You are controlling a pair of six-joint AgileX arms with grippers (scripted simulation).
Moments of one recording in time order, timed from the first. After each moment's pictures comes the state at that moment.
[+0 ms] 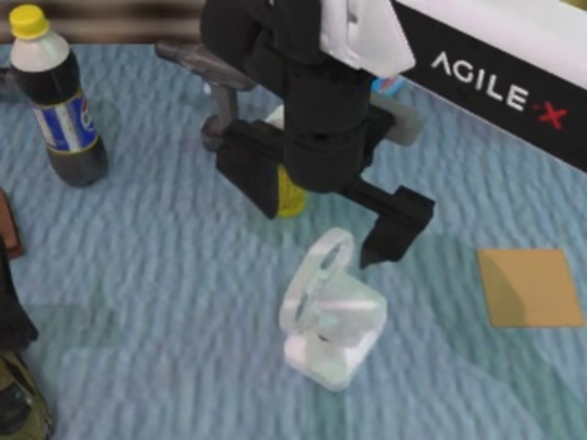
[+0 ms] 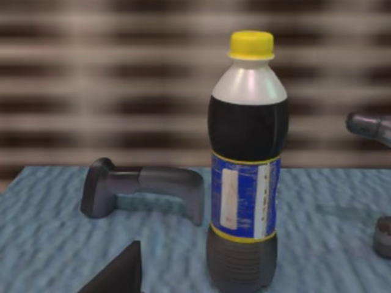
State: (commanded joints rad) left arm 0.00 0.00 0.00 0.00 0.00 0.00; right arm 0.80 2.21 2.17 -1.53 0.00 1.41
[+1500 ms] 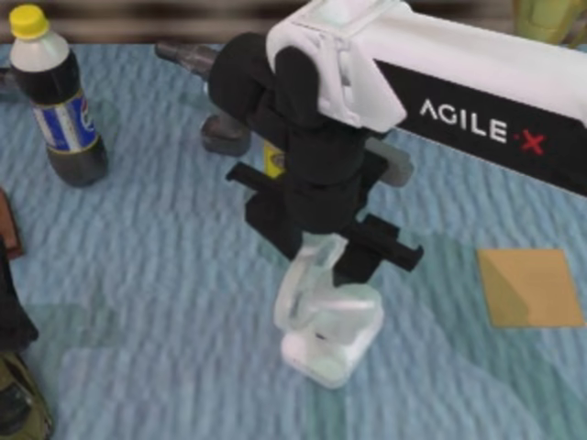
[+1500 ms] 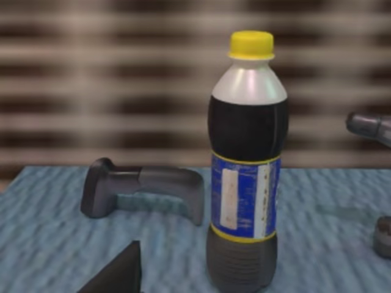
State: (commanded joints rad) left arm 0.00 0.00 0.00 0.00 0.00 0.00; right arm 0.81 2.19 1.93 -1.32 0.00 1.41
